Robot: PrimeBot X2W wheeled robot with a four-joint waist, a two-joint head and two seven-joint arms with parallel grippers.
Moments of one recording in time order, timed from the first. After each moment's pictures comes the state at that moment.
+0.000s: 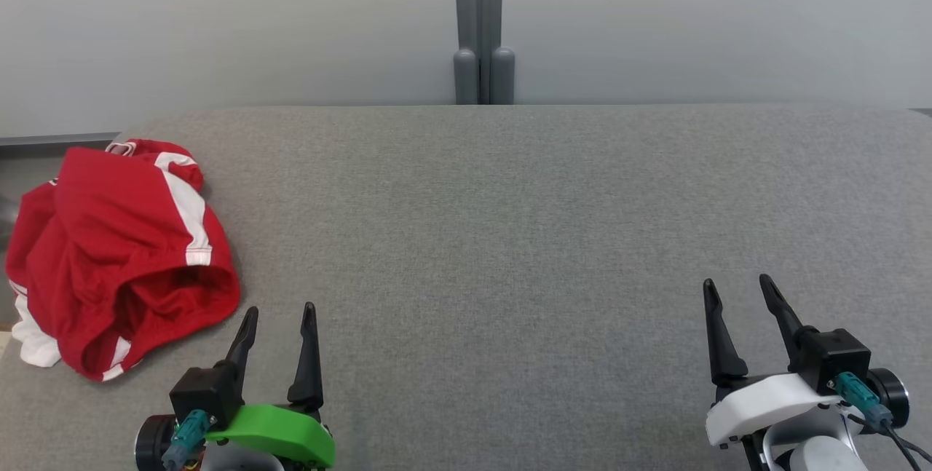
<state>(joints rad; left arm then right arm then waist) -0.06 0.05 -0.12 0.33 -0.26 -0.05 -0.26 -0.03 -0.05 -0.02 0.24 0.08 0.13 -0.26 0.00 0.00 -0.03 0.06</state>
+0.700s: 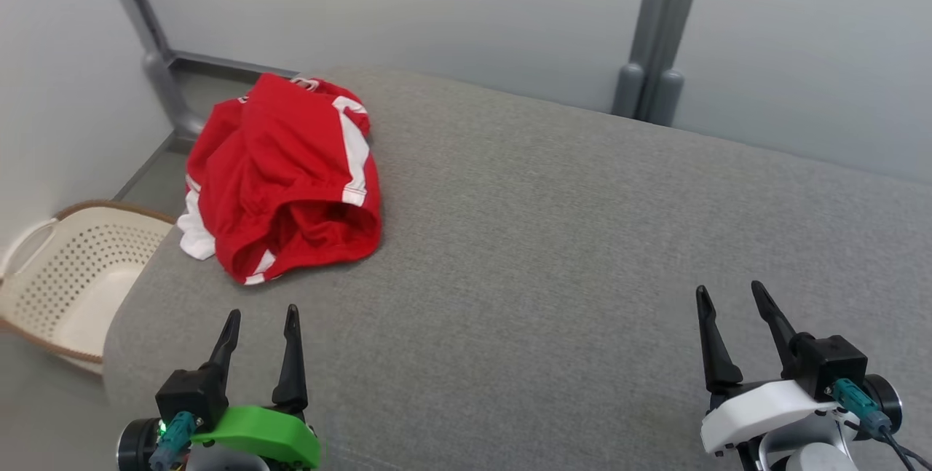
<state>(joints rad) -0.06 0.05 -0.08 0.34 -0.23 -0.07 -0.26 -0.01 -0.05 0.00 0.23 0.11 0.13 -0.26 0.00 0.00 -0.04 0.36</state>
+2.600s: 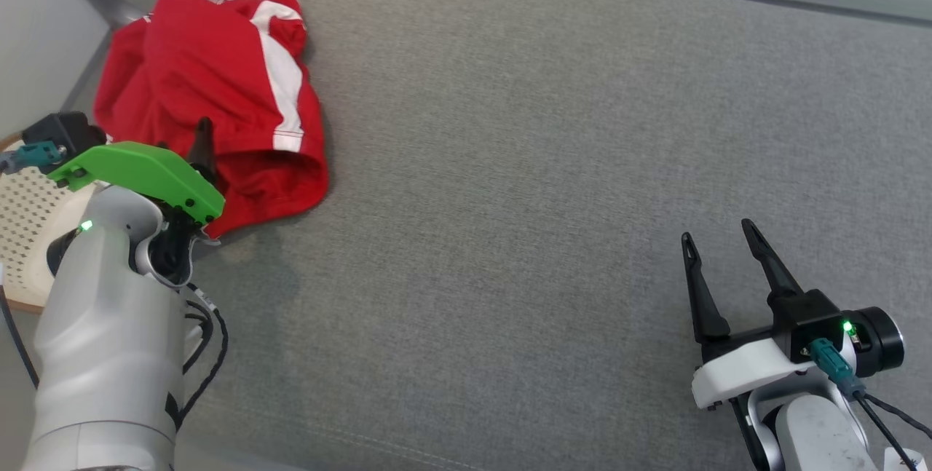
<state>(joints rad) -0.83 0.13 0.07 1.01 -0.56 -0.12 0.10 -0.10 -0.05 0.01 0.17 -0.08 0.13 -0.26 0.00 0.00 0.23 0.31</state>
